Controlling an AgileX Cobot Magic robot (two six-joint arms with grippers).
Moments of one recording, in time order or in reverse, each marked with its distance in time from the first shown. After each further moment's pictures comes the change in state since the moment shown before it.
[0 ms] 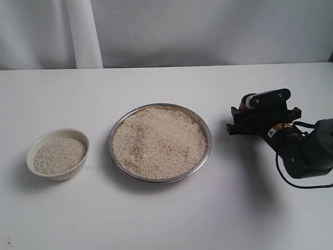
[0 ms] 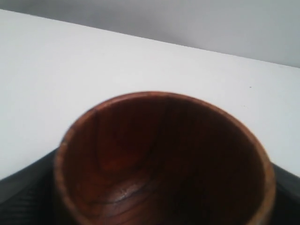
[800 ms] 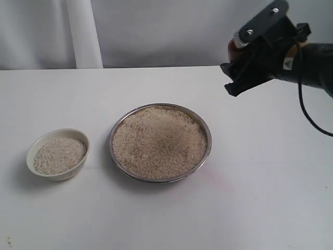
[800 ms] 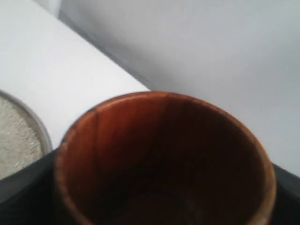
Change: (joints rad) left arm 0.000 0.000 0.000 0.000 0.000 0.000; right arm 0.108 -0.636 -0.118 -0.399 0.866 0.006
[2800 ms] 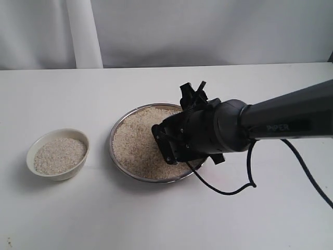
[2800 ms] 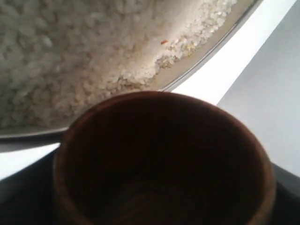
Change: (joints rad) left arm 0.000 0.000 0.000 0.000 0.000 0.000; right arm 0.508 0.485 -0.264 -0.940 0.973 0.045
